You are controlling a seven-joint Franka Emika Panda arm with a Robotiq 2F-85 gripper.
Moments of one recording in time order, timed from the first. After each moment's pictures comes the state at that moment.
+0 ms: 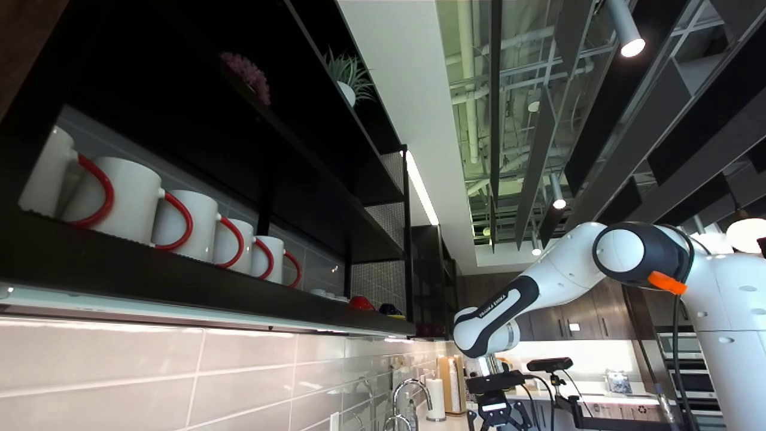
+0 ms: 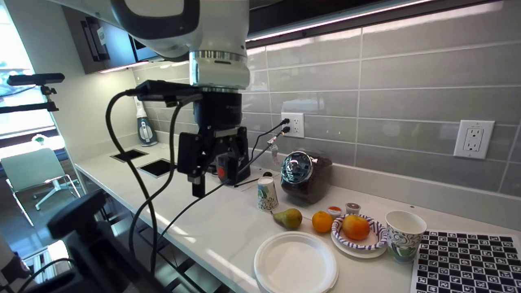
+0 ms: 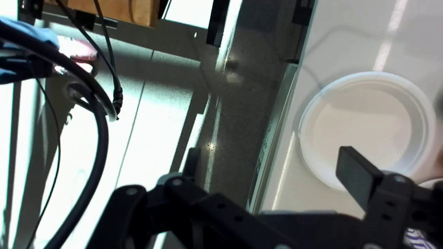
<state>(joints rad) -0.37 -0.04 -0.37 -2.08 -0.14 1.89 0.66</state>
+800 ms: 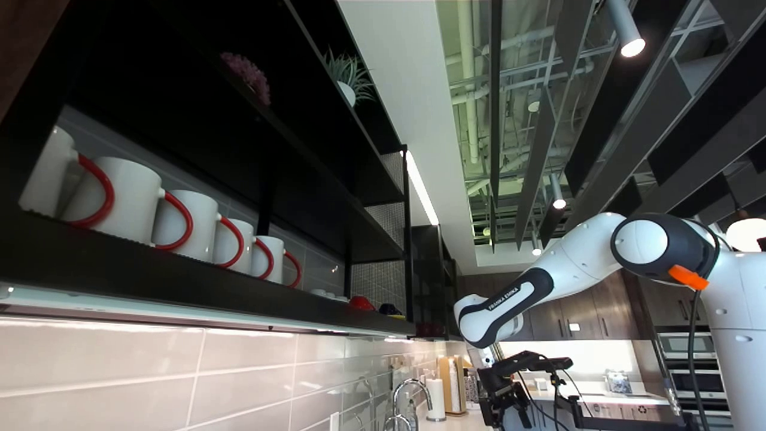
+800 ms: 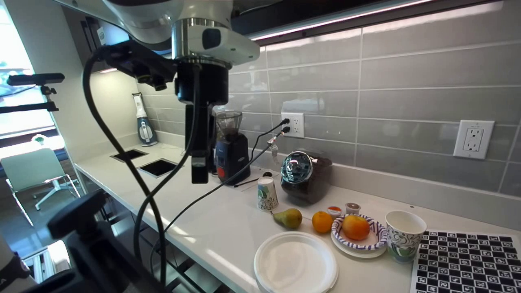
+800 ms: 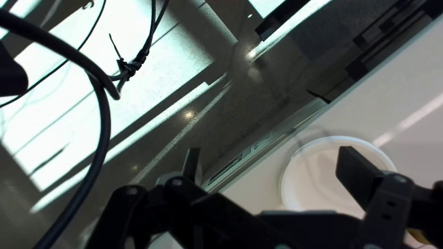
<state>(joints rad) -0.36 -0.12 -0.36 -2.08 -0.31 1.83 0.10</state>
